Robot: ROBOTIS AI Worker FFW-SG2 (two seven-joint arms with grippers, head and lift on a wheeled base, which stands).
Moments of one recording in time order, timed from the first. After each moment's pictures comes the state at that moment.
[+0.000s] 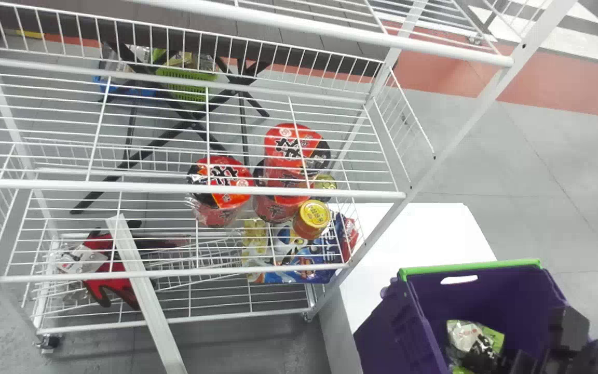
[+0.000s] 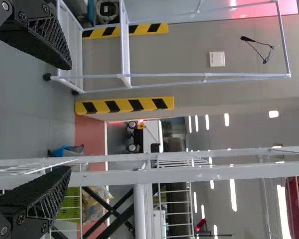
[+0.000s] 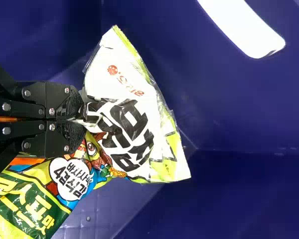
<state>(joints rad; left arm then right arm) 0.46 0.20 0.14 -1.42 0.20 -0.63 -0.07 0.19 -0.18 -0.88 -1.62 -0.02 1.29 0.43</state>
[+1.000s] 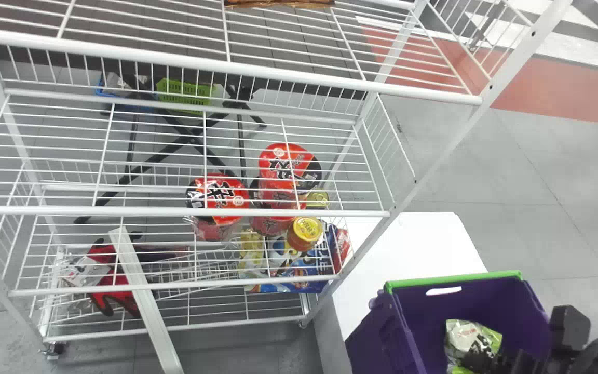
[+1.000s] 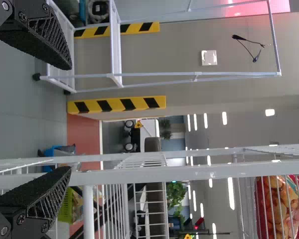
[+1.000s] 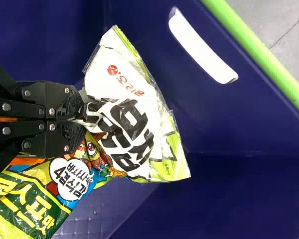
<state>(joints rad) 0.45 0.20 0.14 -1.42 0.19 -0.62 -0.07 0.19 -0.19 -0.88 -1.64 -0.03 1.33 0.44</state>
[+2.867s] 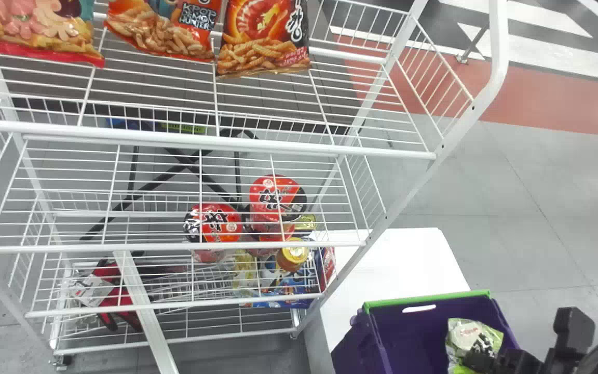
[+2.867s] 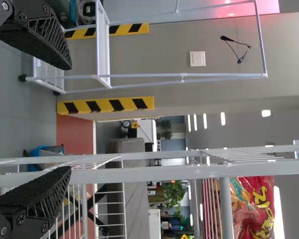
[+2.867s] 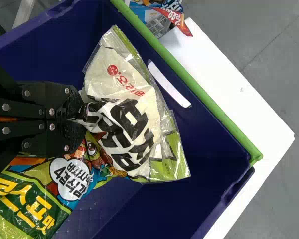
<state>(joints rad) 0.46 0.20 0.13 -1.42 0.19 -0.62 -0.07 0.20 -0.18 -0.90 -1.65 -0.03 1.32 0.47</state>
